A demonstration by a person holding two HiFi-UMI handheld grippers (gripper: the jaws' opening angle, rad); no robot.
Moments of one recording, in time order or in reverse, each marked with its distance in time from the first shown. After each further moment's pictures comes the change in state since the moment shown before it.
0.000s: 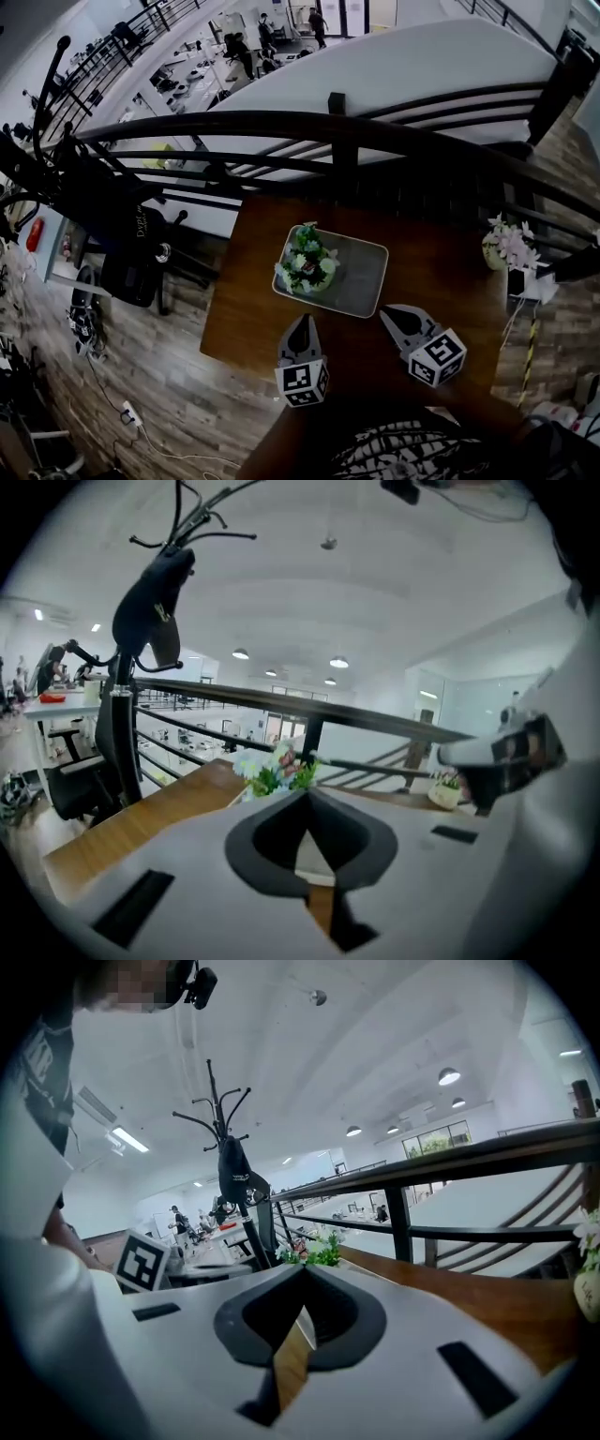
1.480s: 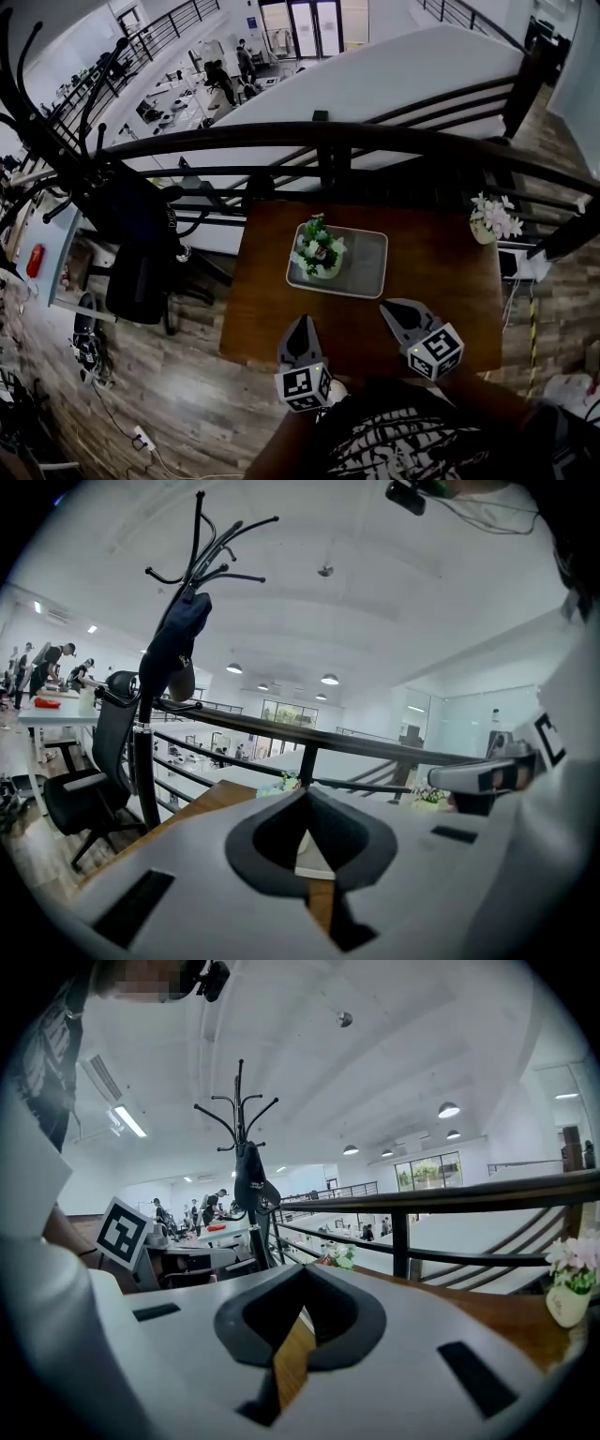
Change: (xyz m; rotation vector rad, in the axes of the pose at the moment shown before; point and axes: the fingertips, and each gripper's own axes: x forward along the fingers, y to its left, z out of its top) left arm -0.098 0.022 0.037 0.013 -0.096 -0.068; right arm -0.030 0.089 0.004 -0.111 -0.083 -0.108
